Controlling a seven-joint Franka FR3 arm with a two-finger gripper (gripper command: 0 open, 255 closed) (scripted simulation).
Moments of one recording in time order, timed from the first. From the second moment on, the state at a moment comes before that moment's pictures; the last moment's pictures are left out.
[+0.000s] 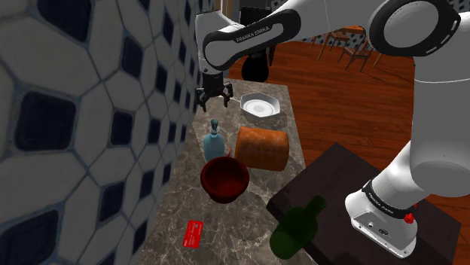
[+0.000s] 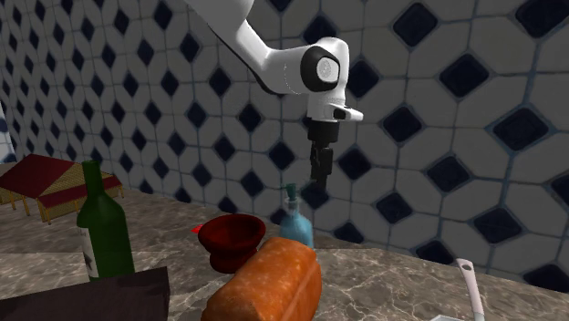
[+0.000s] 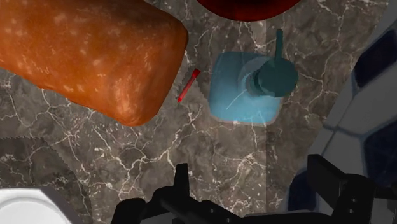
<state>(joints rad) 0.13 0.56 0.27 -1.55 -0.15 1.99 0.73</state>
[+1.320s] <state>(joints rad) 0.12 0.59 0.27 -1.58 -0.15 2.04 0.73</state>
